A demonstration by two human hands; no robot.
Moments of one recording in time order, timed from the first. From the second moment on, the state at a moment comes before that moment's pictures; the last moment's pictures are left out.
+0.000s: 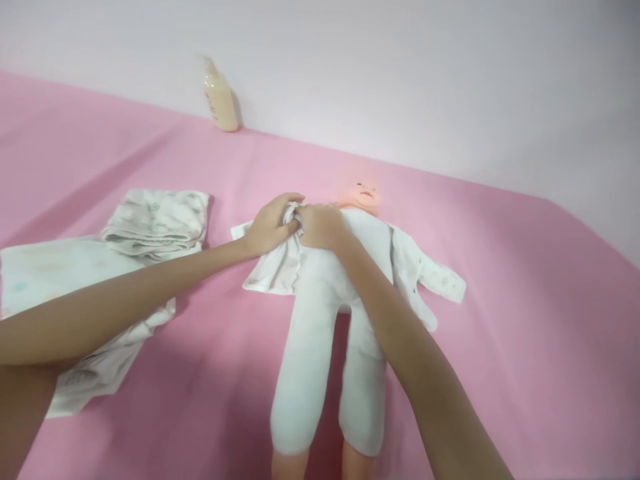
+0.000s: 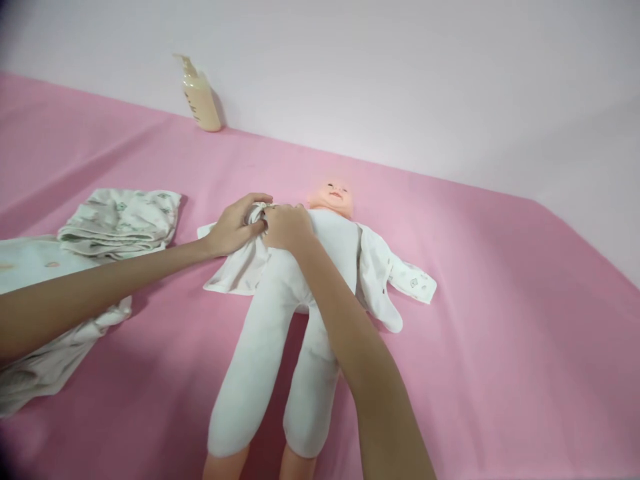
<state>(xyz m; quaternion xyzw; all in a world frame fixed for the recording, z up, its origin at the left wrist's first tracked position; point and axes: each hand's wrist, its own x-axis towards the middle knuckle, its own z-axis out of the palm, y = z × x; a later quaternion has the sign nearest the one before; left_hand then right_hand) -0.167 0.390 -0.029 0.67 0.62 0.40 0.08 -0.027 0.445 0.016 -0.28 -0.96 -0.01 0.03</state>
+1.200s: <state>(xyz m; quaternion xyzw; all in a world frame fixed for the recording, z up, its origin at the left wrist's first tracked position) -0.138 0.358 -0.033 0.78 0.48 0.38 0.15 0.010 0.450 0.018 -0.33 -0.88 0.14 0.30</state>
